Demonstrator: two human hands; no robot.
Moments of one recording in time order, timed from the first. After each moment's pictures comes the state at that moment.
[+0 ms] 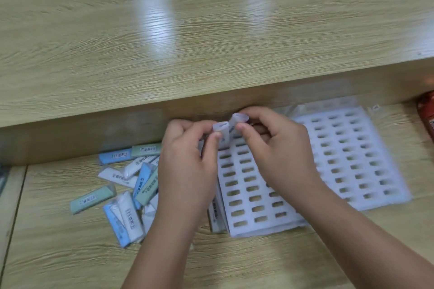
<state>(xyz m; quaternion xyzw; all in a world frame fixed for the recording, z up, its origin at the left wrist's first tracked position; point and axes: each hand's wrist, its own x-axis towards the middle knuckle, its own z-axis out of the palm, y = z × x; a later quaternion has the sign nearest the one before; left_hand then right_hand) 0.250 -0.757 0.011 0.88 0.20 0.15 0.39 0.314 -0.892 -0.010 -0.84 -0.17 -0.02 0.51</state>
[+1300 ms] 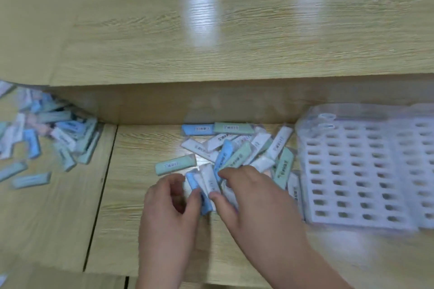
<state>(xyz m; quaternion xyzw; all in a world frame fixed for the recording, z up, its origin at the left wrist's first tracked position) 0.103 -0.656 -0.023 0.81 0.44 0.10 0.37 0.185 -0.778 0.010 -0.91 -0.30 0.14 0.24</state>
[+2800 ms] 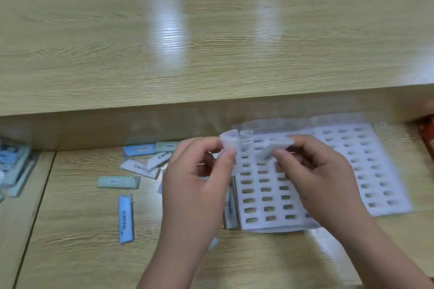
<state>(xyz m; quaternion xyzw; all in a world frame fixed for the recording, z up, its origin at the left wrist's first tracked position) 0.203 -0.751 0.037 0.78 0.23 0.18 0.55 0.274 -0.918 0.027 -0.82 -0.09 0.08 0.56</state>
